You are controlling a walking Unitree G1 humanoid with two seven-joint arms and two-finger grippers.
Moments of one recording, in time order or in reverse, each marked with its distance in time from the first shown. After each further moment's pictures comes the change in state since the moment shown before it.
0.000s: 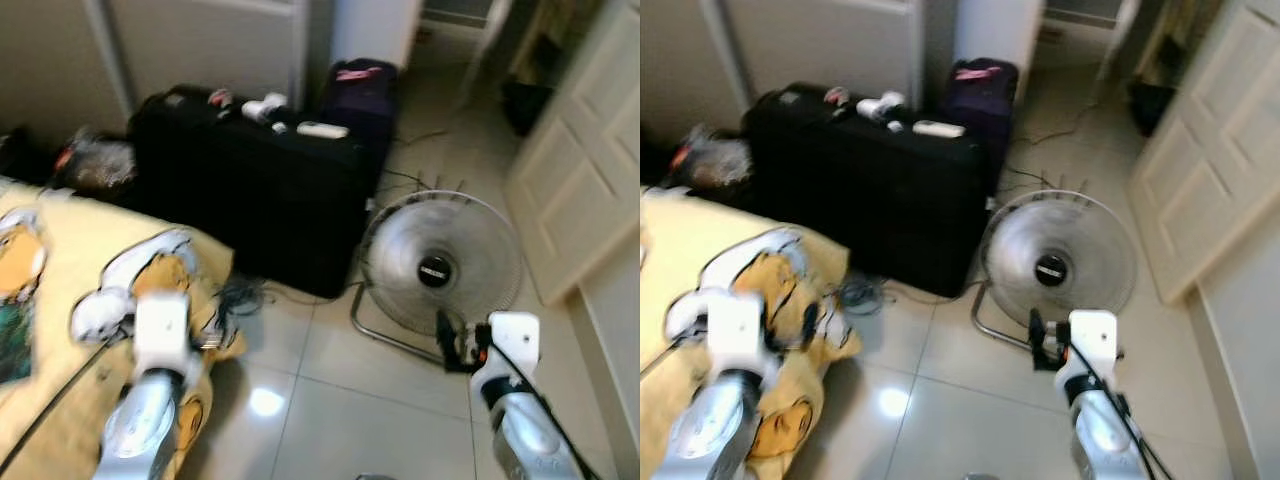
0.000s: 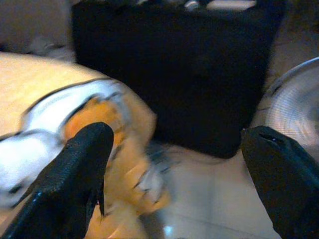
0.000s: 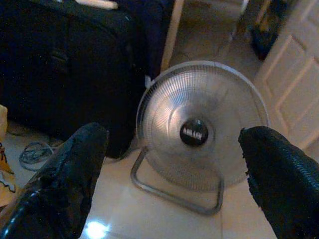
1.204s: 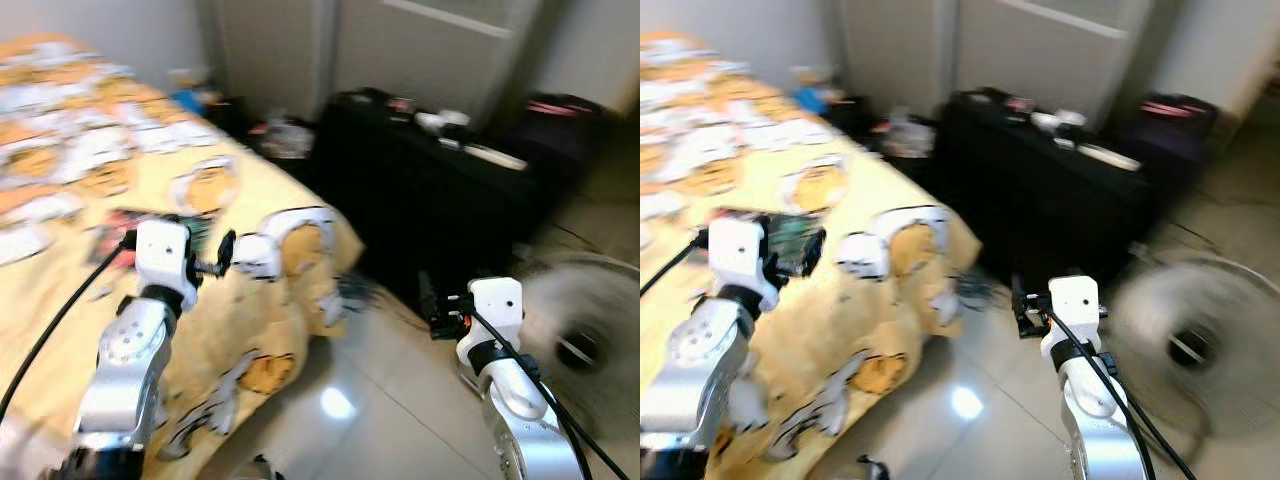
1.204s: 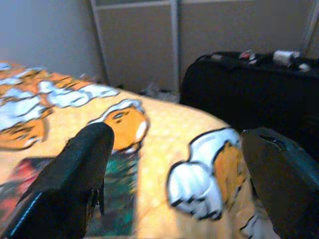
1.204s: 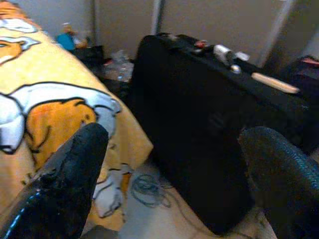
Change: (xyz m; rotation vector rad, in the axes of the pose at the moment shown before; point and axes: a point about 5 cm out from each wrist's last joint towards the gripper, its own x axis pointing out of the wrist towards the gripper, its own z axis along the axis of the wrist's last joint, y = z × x) left arm 0.053 0.009 0.064 0.070 -0.222 -0.151; right arm 0.018 0.017 0.030 -0.053 -0.121 0.102
